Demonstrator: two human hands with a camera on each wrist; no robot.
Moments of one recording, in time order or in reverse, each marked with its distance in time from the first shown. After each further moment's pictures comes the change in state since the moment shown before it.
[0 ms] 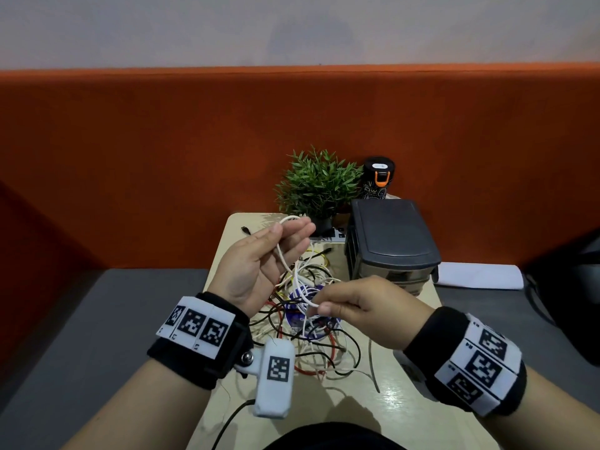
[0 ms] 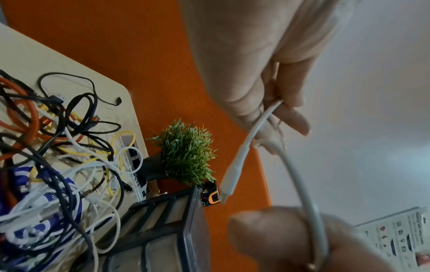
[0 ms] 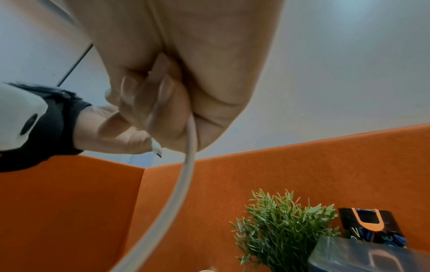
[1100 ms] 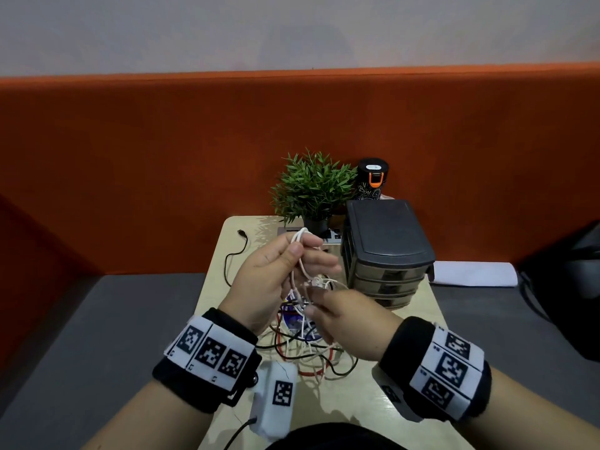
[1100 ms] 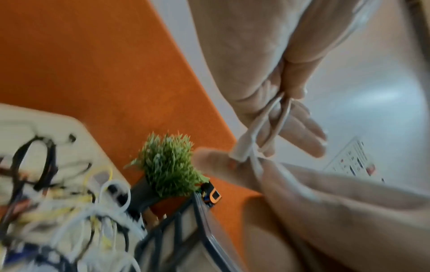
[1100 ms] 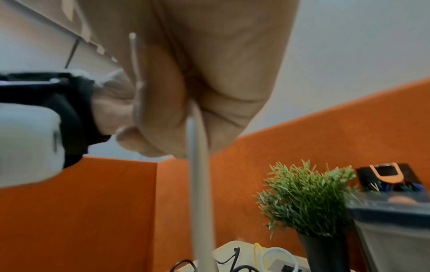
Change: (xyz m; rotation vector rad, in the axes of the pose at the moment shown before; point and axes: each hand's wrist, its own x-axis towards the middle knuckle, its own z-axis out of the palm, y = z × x) left_hand -0.019 -0.015 0.013 0.330 -0.165 0.045; right_hand 0.009 -0.012 0.026 0.090 -0.015 0.212
